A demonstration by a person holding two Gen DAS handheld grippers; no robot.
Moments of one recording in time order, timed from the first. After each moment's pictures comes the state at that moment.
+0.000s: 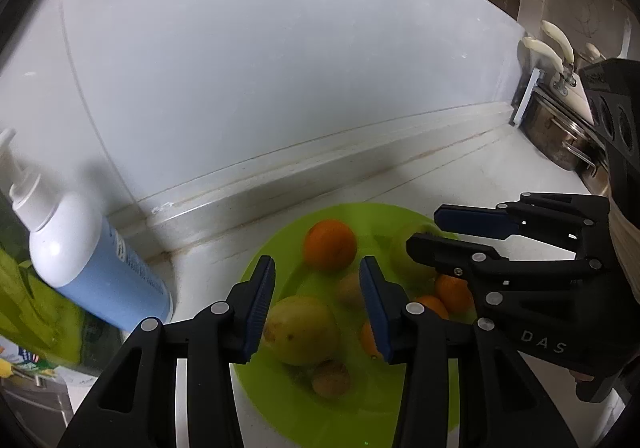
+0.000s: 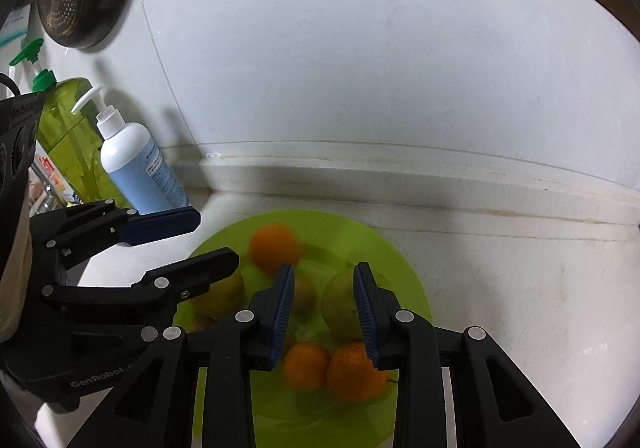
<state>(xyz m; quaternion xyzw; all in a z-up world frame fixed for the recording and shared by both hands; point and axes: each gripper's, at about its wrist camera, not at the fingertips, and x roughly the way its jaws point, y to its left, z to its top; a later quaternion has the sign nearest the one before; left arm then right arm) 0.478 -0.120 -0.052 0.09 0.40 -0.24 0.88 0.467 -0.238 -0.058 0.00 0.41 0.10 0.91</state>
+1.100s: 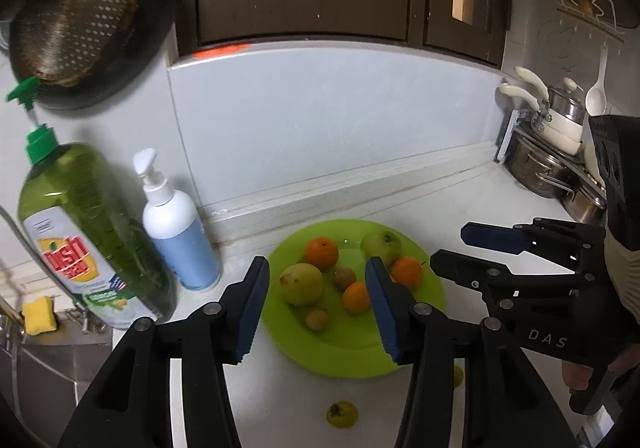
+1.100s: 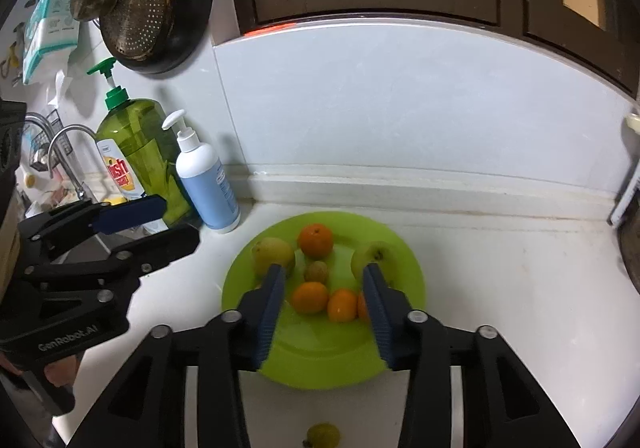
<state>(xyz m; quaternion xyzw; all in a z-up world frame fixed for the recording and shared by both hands) 0.375 -0.082 0.019 0.06 0.33 -0.20 0.92 0.359 -0.228 0.001 0.00 0.36 0.09 0.93</state>
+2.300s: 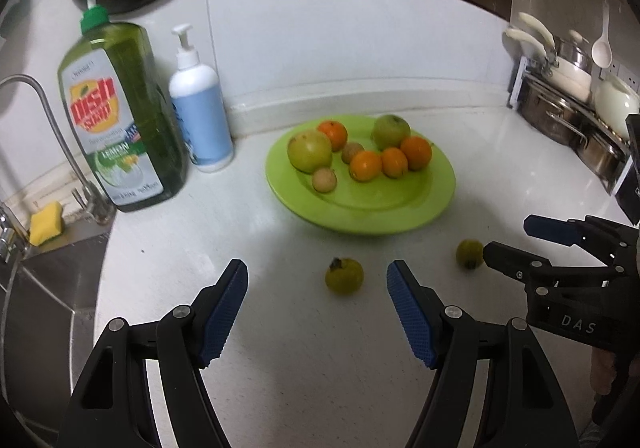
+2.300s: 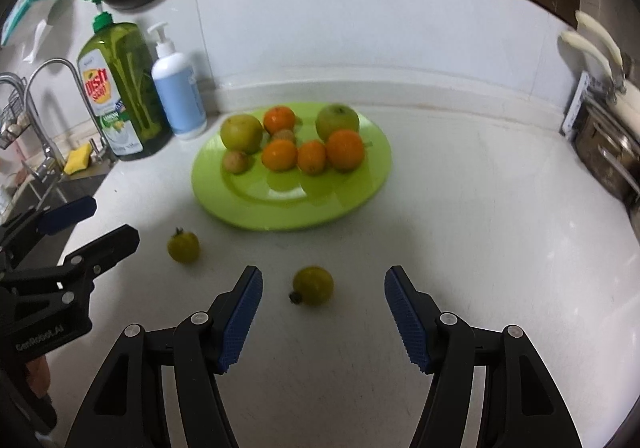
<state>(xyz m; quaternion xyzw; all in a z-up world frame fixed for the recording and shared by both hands) 0.289 -0.064 -0.069 0.07 0.38 -0.16 0.91 0.267 -0.227 -0.079 0.01 0.42 0.00 0.91</state>
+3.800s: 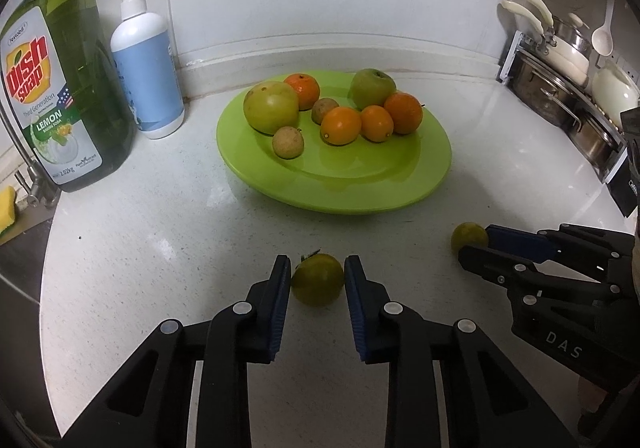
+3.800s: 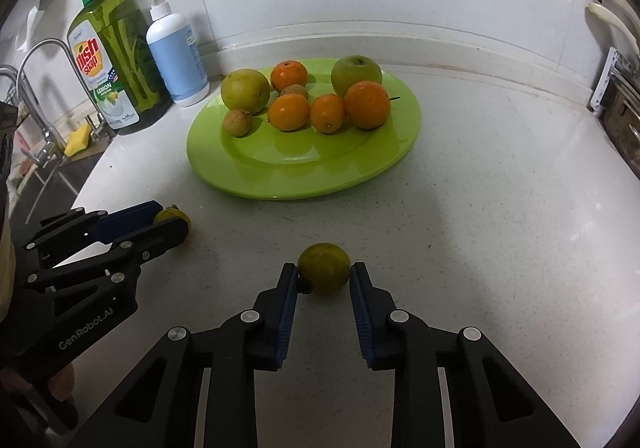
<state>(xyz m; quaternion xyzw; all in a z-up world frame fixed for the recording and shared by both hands) 0.320 -0.083 -0.104 0.06 0.43 -0.20 0.88 0.288 -0.222 -0.106 0.02 0.46 0.03 0.89</state>
